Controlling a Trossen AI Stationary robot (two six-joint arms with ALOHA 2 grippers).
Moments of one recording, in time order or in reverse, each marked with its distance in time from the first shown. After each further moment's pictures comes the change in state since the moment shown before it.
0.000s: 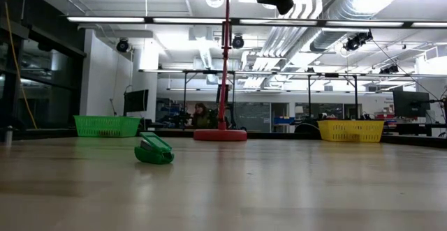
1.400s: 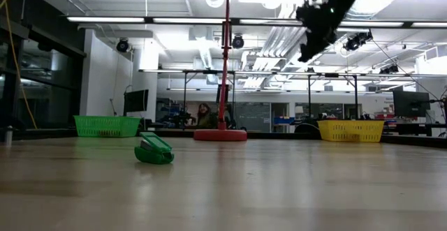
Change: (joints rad) left arm 0.000 -0.104 -0.001 -0.268 -0.003 0.115; right arm -0.278 0.003 -0.009 -0.428 0.559 0.024
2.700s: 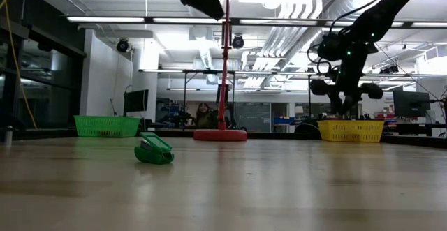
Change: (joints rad) left arm 0.000 0.000 0.002 -0.336 -0.062 -0.006; right arm -0.383 0.176 -0.369 0.439 0.188 0.763
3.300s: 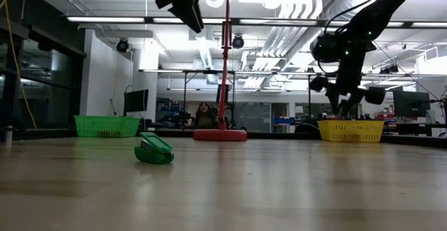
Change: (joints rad) left arm 0.001 0.000 0.000 -0.172 -0.244 0.442; right arm 0.075 -0.002 0.000 -0.077 0.088 0.648
